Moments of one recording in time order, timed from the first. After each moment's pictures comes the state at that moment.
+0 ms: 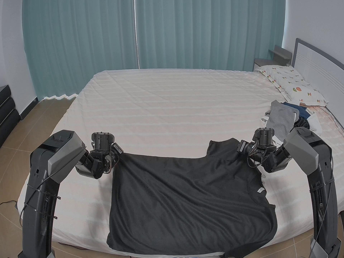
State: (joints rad) left arm -0.14 2.65 -1.46 -0.68 0.17 -0.80; right arm 0.11 2.66 -1.49 -0.77 0.07 0.47
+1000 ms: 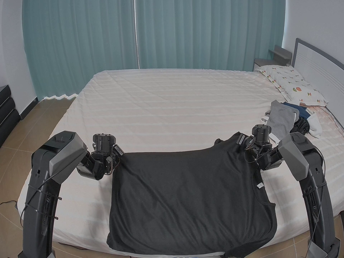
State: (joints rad) left arm -0.14 2.65 -1.46 -0.68 0.19 -0.79; right arm 0.09 2.80 -1.75 -0.77 -0.06 0.44
